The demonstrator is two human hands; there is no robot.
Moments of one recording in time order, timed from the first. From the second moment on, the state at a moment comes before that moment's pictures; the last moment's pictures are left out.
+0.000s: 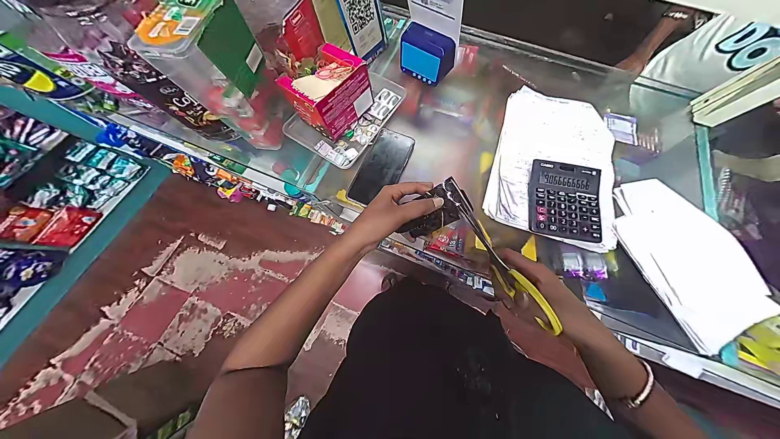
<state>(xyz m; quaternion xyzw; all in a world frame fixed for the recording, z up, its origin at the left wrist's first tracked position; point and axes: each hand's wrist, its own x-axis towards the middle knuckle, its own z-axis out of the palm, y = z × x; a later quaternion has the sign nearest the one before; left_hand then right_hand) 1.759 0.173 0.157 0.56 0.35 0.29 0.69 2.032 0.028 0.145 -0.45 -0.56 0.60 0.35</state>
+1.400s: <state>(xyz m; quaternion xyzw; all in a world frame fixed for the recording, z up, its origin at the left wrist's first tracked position) 1.787 0.174 0.151 0.65 0.38 0.34 0.57 2.045 0.049 0.145 -0.45 -0.55 0.61 0.36</state>
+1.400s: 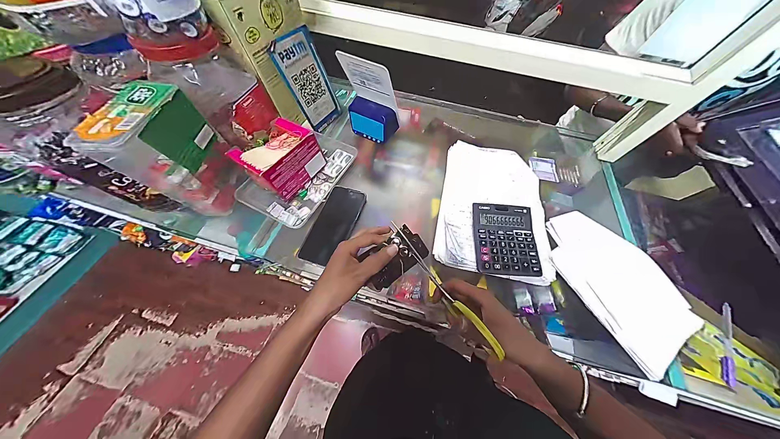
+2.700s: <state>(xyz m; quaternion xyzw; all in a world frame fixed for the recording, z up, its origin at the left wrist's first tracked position) 1.783 0.162 0.165 0.62 0.41 0.33 0.59 2.038 0.048 0.146 -0.49 -0.55 0.58 0.36</state>
